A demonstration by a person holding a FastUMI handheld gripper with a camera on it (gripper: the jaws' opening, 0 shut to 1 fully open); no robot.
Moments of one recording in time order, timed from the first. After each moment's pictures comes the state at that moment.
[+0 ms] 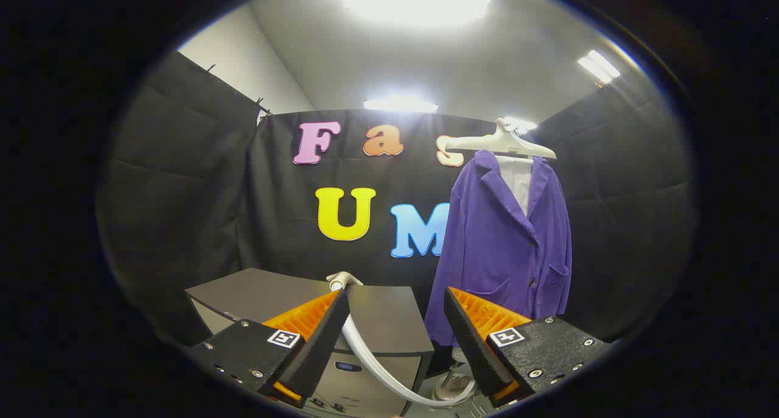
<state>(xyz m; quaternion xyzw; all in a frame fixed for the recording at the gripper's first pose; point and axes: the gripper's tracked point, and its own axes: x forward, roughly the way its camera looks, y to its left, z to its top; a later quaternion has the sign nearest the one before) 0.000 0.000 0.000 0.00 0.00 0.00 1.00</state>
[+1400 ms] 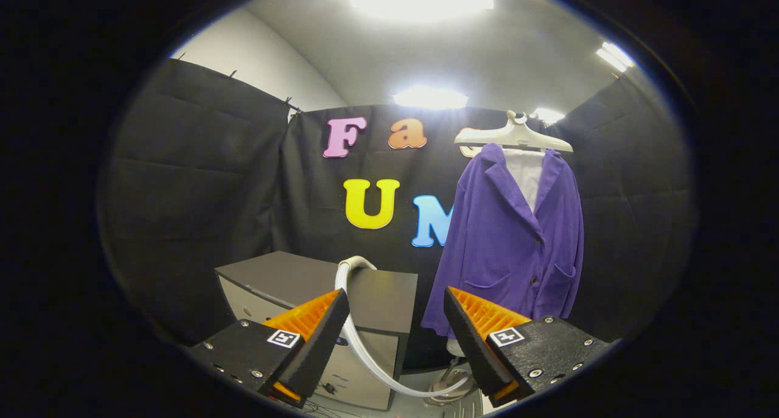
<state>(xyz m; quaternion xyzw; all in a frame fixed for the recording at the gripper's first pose) -0.050 -0.060 0.010 -0.01 0.01 0.11 0.99</state>
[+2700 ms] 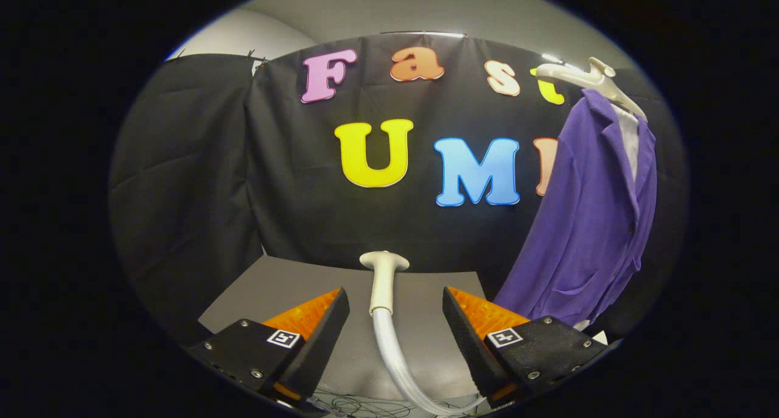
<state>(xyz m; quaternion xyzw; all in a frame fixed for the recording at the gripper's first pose) 0.212 0.106 -0.015 0.02 0.23 0.08 0.97</state>
